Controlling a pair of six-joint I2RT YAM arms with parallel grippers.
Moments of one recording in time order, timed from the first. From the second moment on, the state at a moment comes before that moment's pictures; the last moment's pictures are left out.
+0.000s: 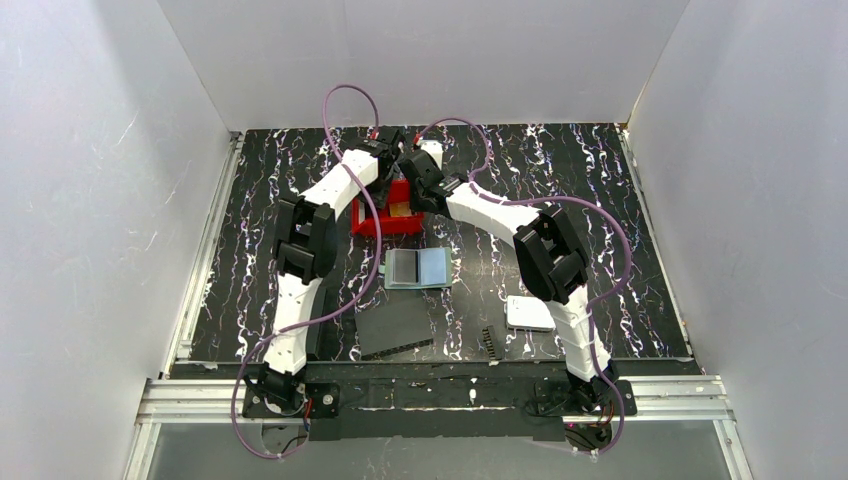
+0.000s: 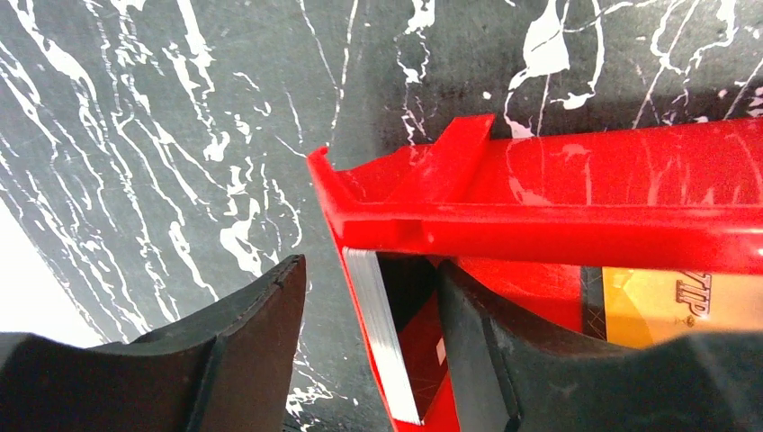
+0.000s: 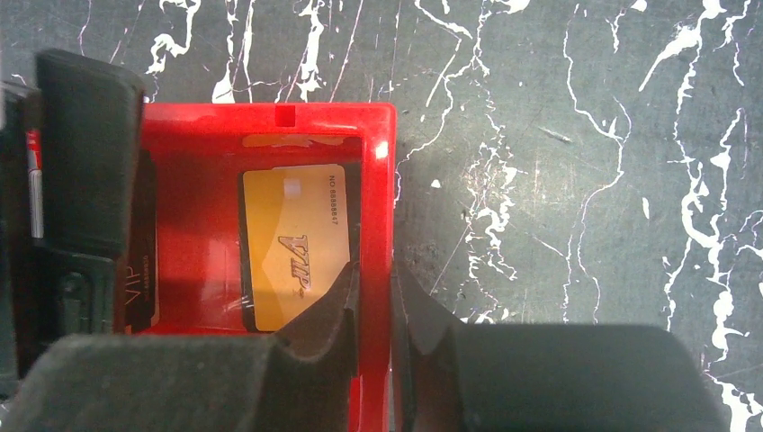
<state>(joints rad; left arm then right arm) -0.40 2.34 2.05 -1.04 -0.46 -0.10 0.76 2.21 1.82 -0.41 0.35 0.52</state>
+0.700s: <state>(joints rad) -0.40 2.29 2.04 -1.02 -0.47 -0.10 0.76 2.21 1.82 -0.40 0.34 0.52</state>
